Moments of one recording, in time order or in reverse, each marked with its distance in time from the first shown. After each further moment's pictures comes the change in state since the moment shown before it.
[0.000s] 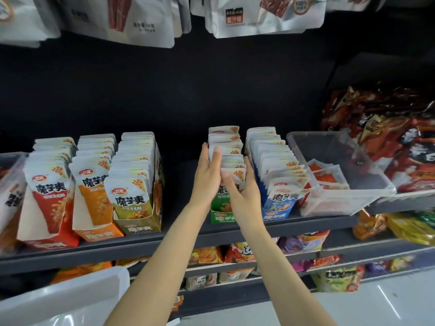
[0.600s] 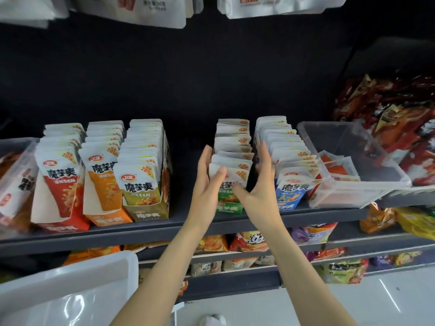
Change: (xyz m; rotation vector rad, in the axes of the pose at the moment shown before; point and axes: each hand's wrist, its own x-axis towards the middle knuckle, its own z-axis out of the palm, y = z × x) left_hand -0.047 -0.021 -0.020 -0.096 -0.047 0.155; right_hand -0.009 0.008 -0.013 -0.159 -0.050 -0.151
